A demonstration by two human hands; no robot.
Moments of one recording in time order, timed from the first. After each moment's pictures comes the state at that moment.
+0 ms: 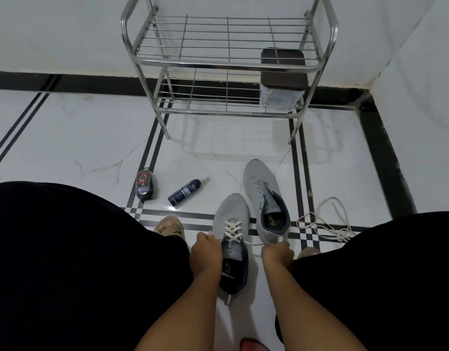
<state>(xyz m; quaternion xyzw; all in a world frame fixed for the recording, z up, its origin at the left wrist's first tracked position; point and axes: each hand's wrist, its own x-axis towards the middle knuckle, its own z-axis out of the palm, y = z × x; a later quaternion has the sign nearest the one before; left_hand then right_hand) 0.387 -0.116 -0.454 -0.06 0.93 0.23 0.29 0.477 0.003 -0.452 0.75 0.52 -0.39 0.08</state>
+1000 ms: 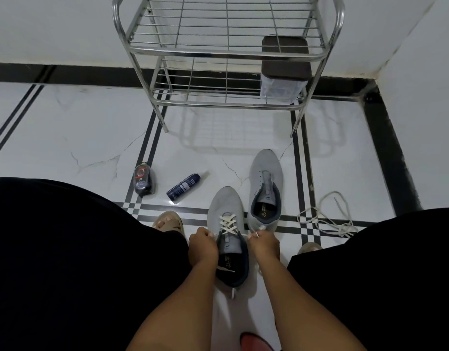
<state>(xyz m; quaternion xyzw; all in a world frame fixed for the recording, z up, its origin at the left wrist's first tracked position) 0.373 -0.118 -0.477 -0.04 0.92 0.23 0.30 0.461 -0.005 -0.466 0.61 0.65 -0.43 0.13</state>
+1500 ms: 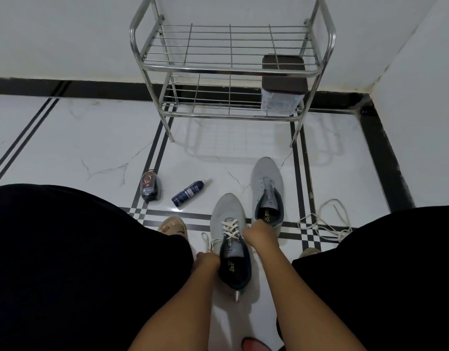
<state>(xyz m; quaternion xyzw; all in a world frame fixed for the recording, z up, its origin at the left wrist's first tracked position) 0.382 -0.129 -0.474 -0.10 0.86 0.17 0.48 0.432 0.003 -0.421 0.53 0.73 -0.38 0.21</state>
